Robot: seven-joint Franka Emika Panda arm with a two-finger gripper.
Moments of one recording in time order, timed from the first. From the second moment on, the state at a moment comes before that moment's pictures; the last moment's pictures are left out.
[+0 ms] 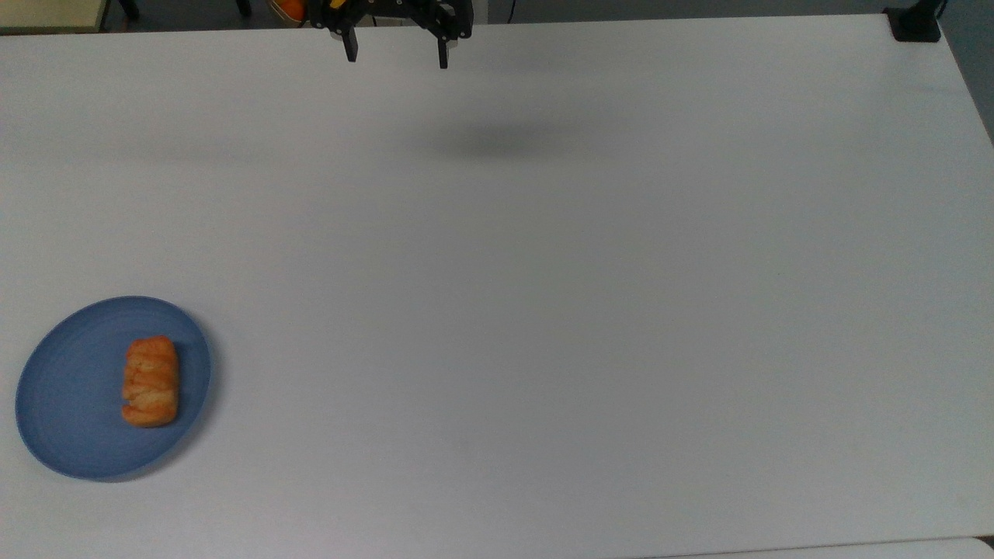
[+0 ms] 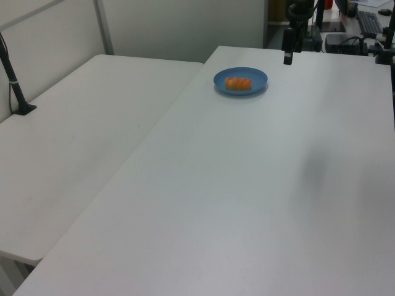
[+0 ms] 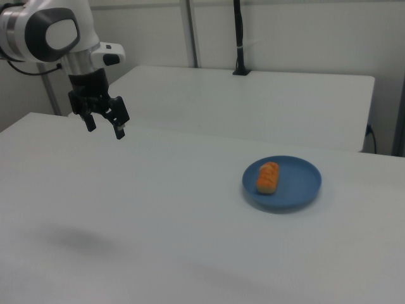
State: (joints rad) arm 0.09 0.03 -0.03 -1.66 0.00 1.73 0.08
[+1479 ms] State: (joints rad) arm -0.18 0.28 -0.05 -1.53 0.00 2.21 -0.13
